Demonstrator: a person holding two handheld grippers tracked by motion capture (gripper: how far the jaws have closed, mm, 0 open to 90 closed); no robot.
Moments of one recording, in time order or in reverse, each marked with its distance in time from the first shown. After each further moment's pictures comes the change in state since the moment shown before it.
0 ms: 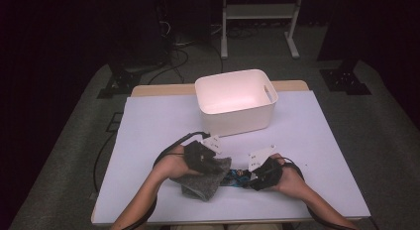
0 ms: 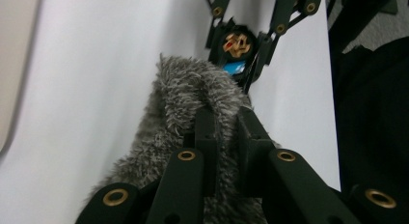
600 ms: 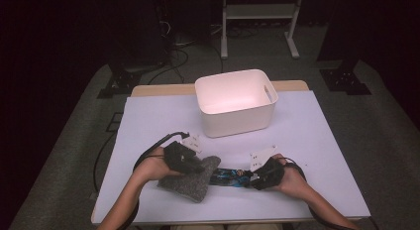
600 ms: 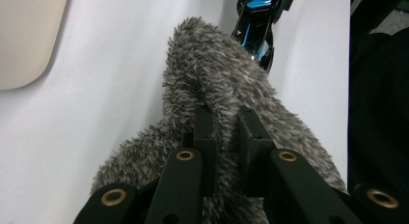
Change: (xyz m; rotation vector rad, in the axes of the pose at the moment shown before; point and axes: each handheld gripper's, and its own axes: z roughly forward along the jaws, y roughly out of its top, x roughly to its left) left arm 0.003 -0.047 -0.029 -0.002 0.051 -0.109; right arm -0.001 -0.004 -0.002 0.013 0.001 0.001
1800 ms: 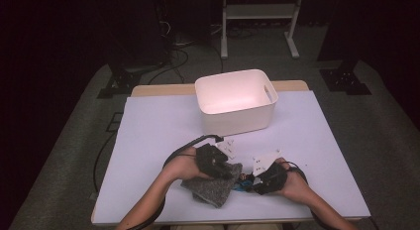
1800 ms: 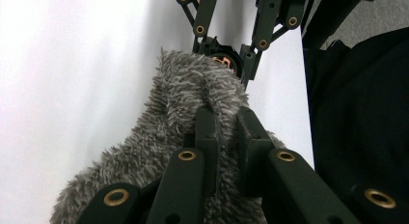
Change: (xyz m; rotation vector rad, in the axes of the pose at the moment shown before) left arm -0.022 0.064 0.042 0.024 -0.117 0.140; right arm 0.011 -0.005 -0.004 -0.024 0.009 0.003
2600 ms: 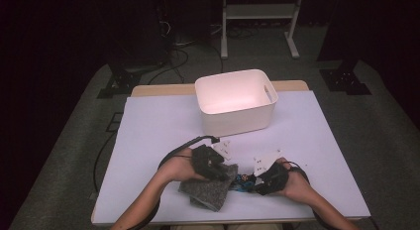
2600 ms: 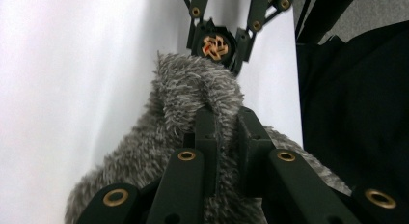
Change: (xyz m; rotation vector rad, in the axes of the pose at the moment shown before) left arm -0.005 0.001 -0.004 0.025 -0.010 -0.003; right arm 0.002 0.000 -0.004 0.018 0.002 -0.003
